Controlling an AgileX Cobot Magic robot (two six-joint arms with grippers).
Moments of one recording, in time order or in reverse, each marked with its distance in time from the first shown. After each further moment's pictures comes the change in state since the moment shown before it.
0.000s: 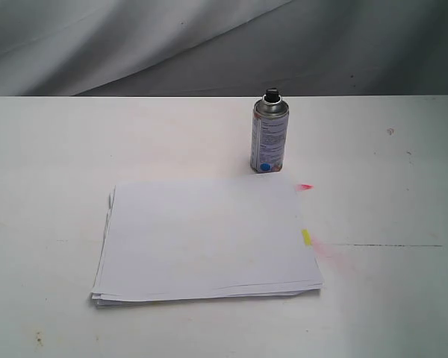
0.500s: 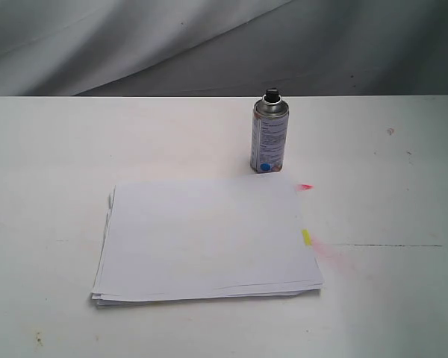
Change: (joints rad) left arm 0.000 0.000 0.000 0.000 0.000 0.000; right arm 0.000 0.005 -0.009 0.000 0.063 0.000
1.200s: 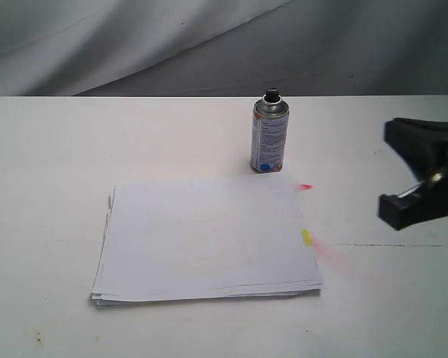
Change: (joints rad) left arm 0.000 0.000 0.000 0.000 0.000 0.000; right arm 0.146 0.915 -0.405 -0.115 -0.404 0.000
